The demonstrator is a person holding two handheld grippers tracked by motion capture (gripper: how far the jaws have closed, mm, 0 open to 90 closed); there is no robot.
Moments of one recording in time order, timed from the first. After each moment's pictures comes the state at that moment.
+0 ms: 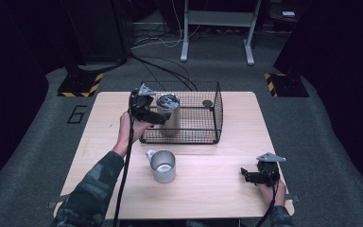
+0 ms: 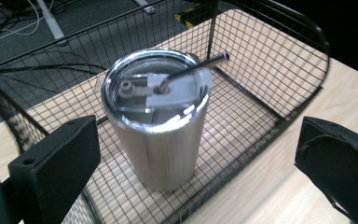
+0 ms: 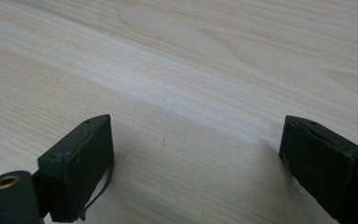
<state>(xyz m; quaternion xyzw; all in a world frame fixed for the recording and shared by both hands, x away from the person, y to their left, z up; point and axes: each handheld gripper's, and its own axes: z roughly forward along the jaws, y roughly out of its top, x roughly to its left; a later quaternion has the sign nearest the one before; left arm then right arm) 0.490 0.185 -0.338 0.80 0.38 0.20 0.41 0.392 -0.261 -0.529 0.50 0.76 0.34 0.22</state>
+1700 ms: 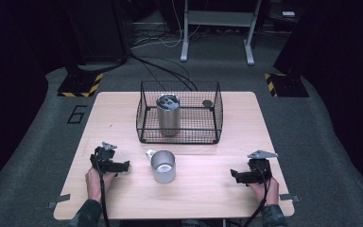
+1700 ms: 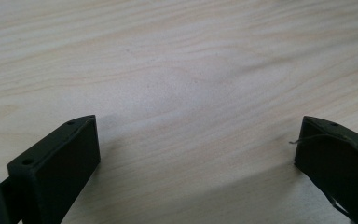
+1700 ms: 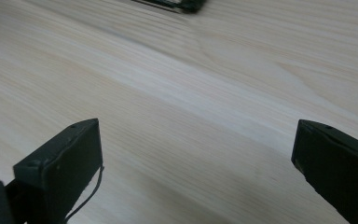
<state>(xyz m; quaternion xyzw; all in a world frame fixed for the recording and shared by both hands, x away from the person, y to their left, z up) 0.419 0.309 -0.523 0.76 0.55 0.21 0.28 0.383 -0.220 -0.495 0.48 0.78 0.35 0.16</state>
